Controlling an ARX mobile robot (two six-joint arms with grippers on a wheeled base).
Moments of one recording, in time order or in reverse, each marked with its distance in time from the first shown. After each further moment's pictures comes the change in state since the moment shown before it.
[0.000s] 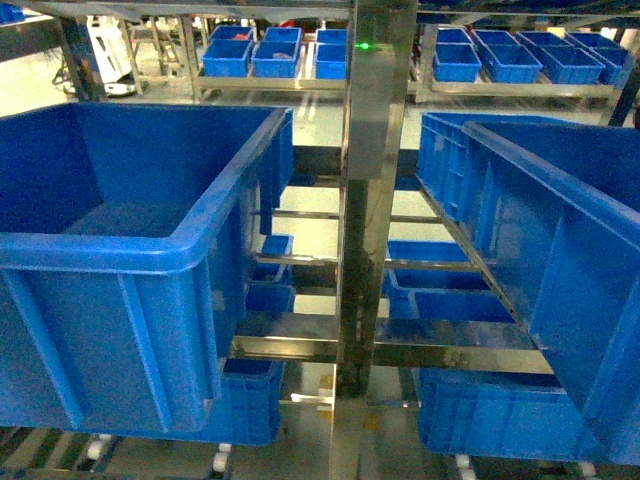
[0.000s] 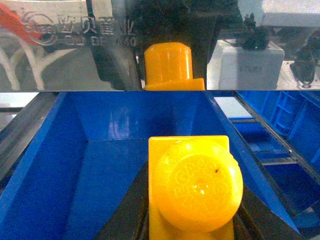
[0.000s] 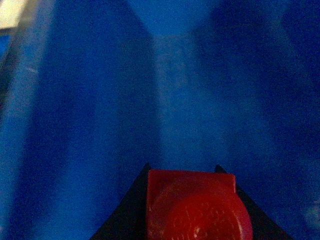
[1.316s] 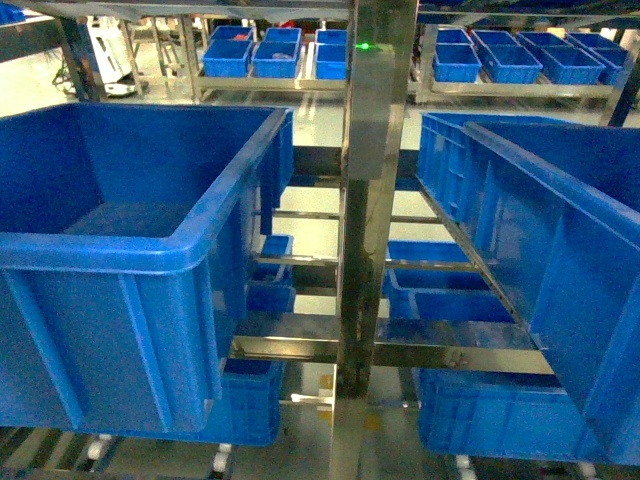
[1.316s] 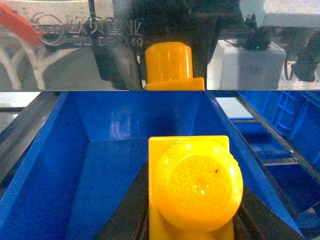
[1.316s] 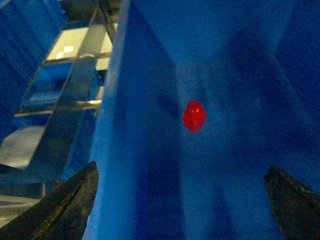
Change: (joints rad) left arm 0.000 0.000 0.000 0.000 0.000 0.000; right arm 0.023 -0.392 -0.243 0.017 -0.046 0.013
